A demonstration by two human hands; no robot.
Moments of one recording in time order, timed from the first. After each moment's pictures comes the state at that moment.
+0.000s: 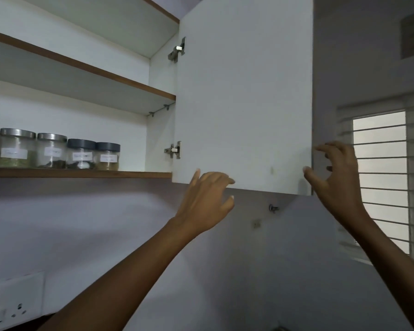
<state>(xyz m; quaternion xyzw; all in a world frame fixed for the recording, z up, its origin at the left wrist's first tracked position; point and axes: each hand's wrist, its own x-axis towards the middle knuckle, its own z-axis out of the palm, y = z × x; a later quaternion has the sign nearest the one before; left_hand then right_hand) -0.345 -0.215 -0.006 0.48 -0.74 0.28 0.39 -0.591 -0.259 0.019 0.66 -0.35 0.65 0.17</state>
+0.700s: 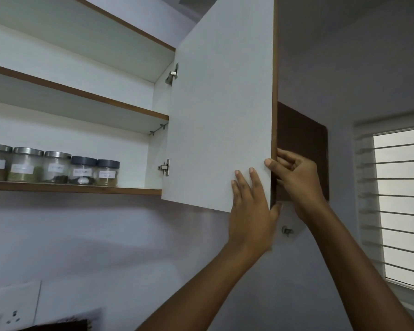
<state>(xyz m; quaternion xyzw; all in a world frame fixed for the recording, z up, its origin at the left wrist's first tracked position) -0.520 -0.261 0.005 0.60 -0.64 0.19 0.44 -0.604 -0.277 0.064 0.66 -0.17 0.69 -0.23</state>
